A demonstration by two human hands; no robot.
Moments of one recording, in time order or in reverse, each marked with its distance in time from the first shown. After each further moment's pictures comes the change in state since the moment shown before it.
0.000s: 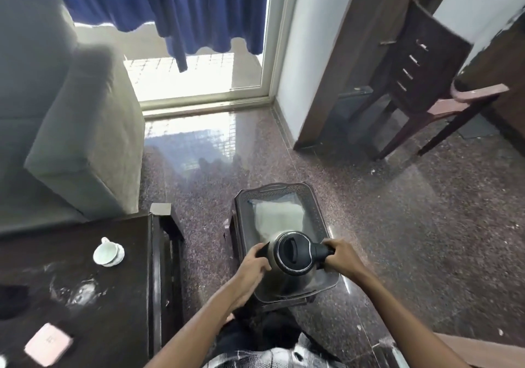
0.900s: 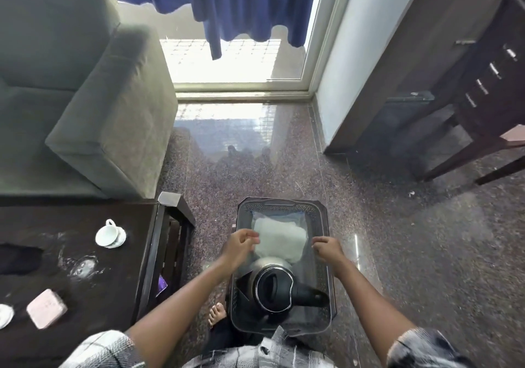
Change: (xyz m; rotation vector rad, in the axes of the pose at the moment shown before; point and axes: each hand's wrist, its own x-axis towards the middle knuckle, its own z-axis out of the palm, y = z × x) left_hand 0.067 0.074 0.027 0.468 0.336 0.156; right_hand 0.161 0.018 -0.008 0.389 -0.114 0.348
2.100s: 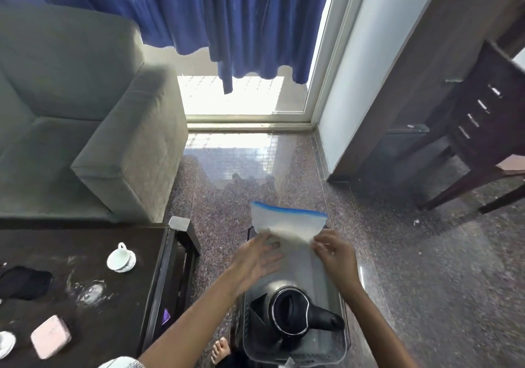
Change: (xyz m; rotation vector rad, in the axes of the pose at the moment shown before) left_hand -0.028 0.036 -0.018 -0.674 -0.170 -0.085; right_hand -0.090 -0.053 0.013 -0.054 0.205 -0.842
